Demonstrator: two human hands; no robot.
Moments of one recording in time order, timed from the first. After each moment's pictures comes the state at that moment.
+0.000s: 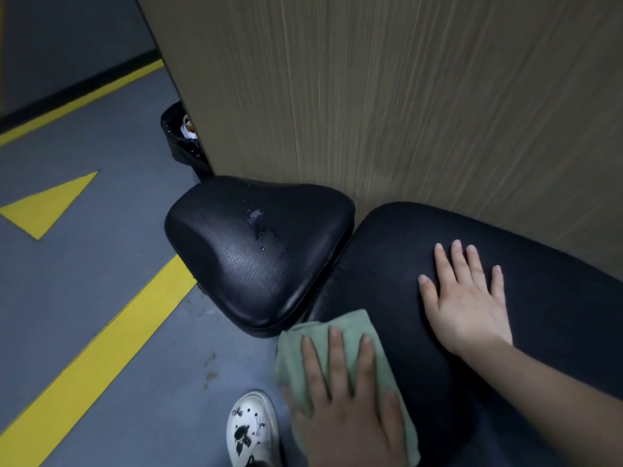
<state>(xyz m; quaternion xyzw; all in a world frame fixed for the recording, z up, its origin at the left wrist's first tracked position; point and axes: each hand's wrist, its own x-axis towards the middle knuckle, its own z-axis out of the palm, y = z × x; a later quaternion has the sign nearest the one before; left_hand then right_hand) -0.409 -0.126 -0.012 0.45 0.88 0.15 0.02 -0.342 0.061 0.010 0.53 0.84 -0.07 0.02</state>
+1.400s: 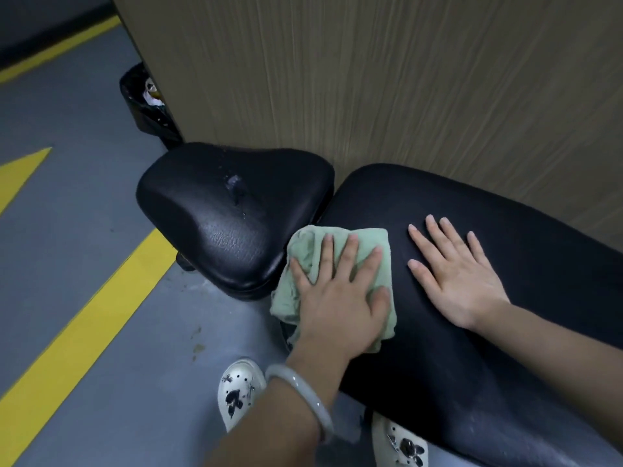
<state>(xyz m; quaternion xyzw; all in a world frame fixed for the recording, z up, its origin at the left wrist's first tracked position) -0.450 -0.071 0.003 0.58 0.81 0.09 0.09 -0.302 0.050 0.016 0.43 0.89 -0.08 0.07</state>
